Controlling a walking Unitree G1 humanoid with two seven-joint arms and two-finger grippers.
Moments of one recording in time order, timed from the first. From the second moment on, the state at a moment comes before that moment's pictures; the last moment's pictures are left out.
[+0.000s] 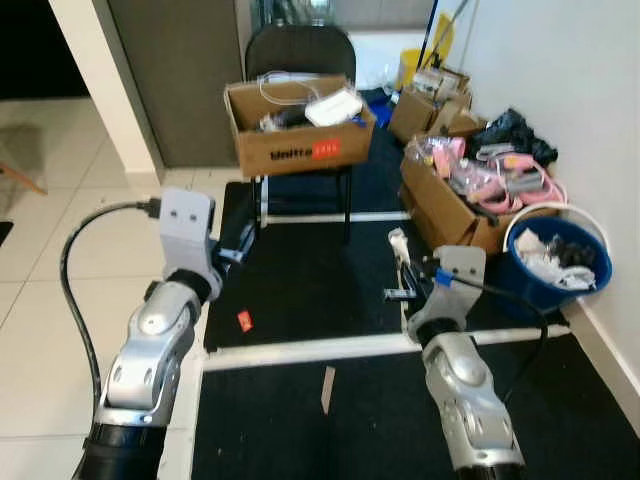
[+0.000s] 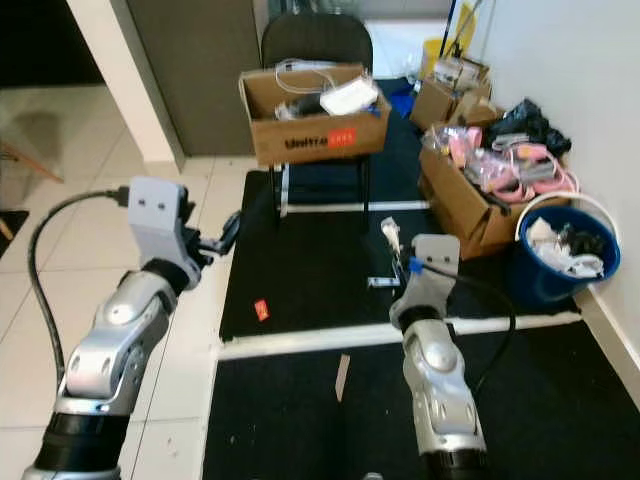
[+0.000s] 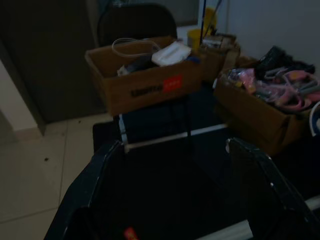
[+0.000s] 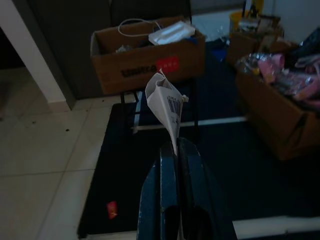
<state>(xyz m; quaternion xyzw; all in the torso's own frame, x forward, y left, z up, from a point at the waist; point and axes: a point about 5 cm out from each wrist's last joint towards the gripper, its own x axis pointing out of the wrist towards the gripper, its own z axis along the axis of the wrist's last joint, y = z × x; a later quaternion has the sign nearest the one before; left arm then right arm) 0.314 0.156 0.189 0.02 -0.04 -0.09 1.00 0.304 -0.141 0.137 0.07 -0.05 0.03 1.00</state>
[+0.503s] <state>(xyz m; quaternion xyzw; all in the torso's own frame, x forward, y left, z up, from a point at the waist) 0.314 0.154 0.190 0.02 -0.04 -0.09 0.99 0.304 -0.144 0.133 0.07 -0.04 0.02 1.00</state>
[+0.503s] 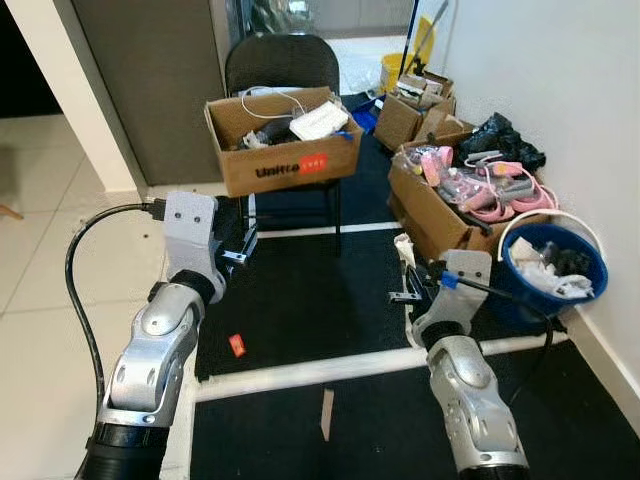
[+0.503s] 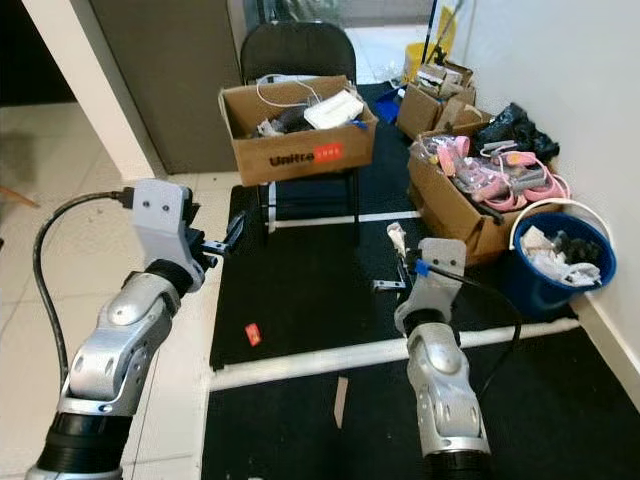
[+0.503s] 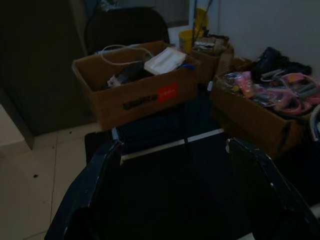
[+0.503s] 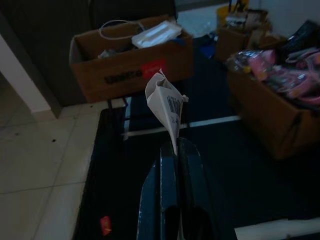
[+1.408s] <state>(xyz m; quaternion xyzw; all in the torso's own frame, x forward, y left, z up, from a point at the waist) 0.316 0.147 0.195 0.02 -0.05 -0.10 0.99 0.307 -0.156 0.131 0.07 -0.04 0.00 1.00</state>
